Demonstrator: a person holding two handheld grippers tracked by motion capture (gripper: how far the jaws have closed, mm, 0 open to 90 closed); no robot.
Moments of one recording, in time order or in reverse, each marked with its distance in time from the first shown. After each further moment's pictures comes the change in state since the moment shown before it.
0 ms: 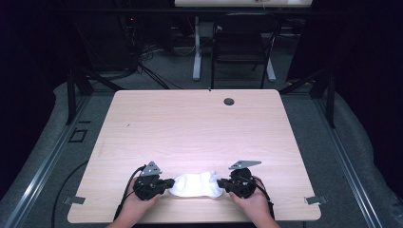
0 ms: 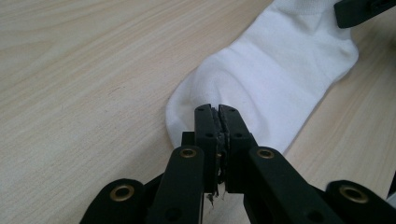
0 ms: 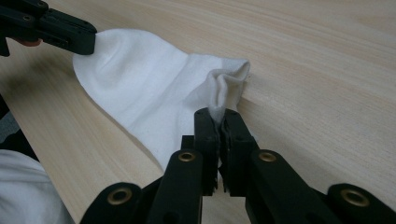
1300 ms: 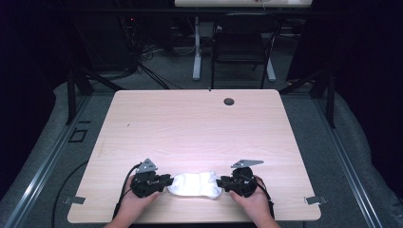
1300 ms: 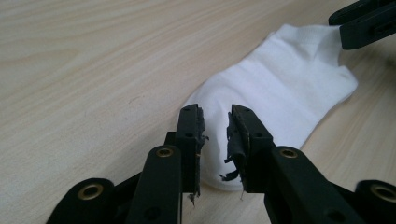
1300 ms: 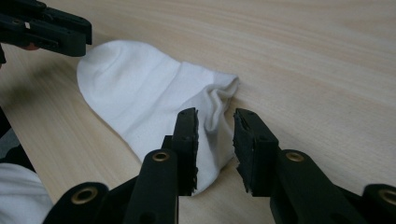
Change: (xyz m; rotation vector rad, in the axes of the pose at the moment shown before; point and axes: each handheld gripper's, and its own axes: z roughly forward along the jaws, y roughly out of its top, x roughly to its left) left arm 0.010 0.001 -0.007 -0.064 -0.001 -0.052; right arm -0.008 -0.001 0.001 -0.031 0.006 0.032
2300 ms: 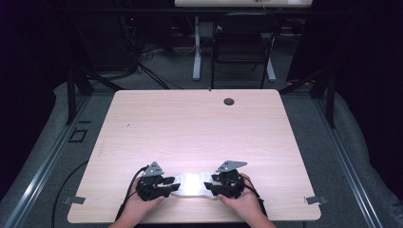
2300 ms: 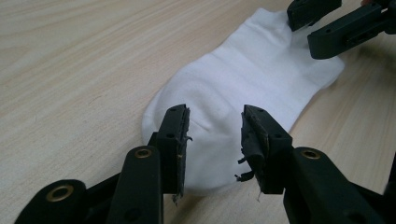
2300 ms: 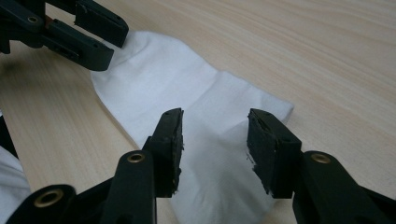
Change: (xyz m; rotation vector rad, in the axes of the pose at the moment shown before) left arm -0.012 -0.004 0.016 0.046 -0.041 0.062; right arm 0.026 0.007 0.025 0.008 0.000 -0.196
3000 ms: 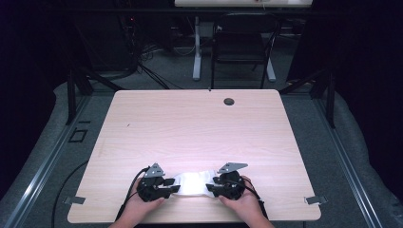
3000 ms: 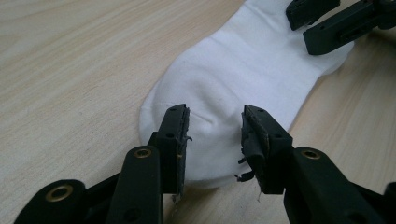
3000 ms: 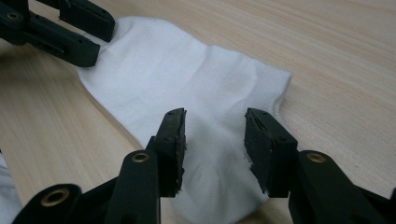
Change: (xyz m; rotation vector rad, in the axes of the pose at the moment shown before) left arm 0.001 -0.004 0.004 0.023 -0.002 0.008; right arm -0.005 -0.010 0.006 0.026 -0.009 0.042
